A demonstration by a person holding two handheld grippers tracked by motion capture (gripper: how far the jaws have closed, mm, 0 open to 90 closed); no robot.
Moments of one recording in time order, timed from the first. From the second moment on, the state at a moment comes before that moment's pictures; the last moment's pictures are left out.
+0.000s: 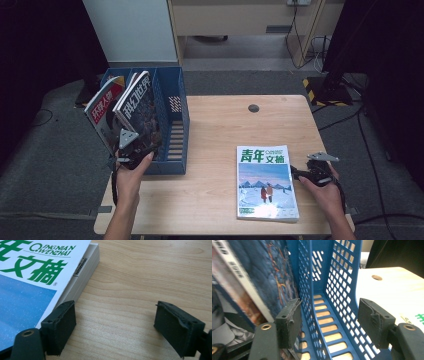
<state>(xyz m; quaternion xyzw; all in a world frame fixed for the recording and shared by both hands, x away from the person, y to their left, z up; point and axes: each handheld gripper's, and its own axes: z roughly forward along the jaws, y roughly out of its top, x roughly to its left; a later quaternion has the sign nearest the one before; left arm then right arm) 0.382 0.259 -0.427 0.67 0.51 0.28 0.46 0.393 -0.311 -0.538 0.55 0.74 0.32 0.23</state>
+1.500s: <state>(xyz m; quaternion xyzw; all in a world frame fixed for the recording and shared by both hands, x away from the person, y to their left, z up) 0.382 0.101 -0.440 0.80 0.36 0.18 0.45 0.389 -0.279 -0.516 0.51 0.75 0.38 0.21</state>
